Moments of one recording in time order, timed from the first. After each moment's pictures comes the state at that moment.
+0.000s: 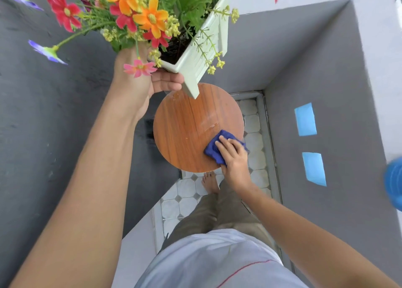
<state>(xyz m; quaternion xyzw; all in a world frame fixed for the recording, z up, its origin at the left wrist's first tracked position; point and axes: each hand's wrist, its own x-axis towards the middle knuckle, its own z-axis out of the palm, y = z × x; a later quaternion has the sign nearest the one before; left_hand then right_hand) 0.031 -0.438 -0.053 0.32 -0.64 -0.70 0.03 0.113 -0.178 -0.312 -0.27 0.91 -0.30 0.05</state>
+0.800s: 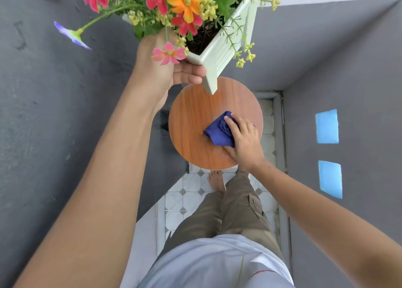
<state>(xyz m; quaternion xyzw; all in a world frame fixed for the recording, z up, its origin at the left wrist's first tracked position) 0.040 -0.438 -0.042 0.33 -0.63 -0.70 0.05 0.055 -0.212 -0.303 -0.35 0.91 -0.22 0.10</state>
